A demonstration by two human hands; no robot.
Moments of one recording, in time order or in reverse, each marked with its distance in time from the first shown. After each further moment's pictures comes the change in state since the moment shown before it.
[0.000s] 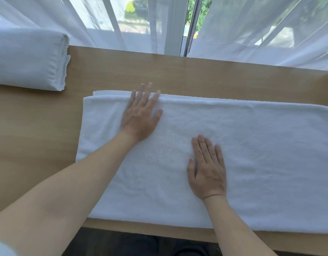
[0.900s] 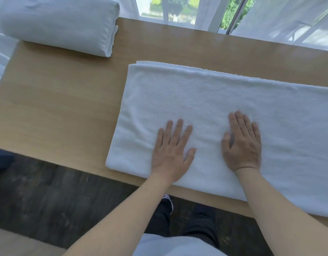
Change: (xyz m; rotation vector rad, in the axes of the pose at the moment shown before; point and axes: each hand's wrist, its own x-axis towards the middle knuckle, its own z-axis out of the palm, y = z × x) left_hand -0.193 0.048 0.049 0.058 -0.138 -0.173; right_hand -0.001 -0.005 -0.003 0.015 0.012 0.006
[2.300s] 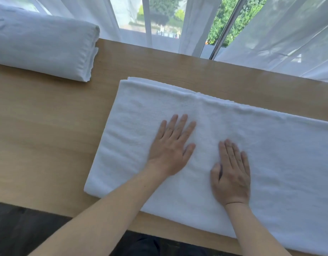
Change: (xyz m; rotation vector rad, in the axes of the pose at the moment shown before) left_hand 0.110 0.005 -0.030 -0.021 0.077 0.191; right_hand 0.004 -0.001 0.004 -0.043 0.064 0.022
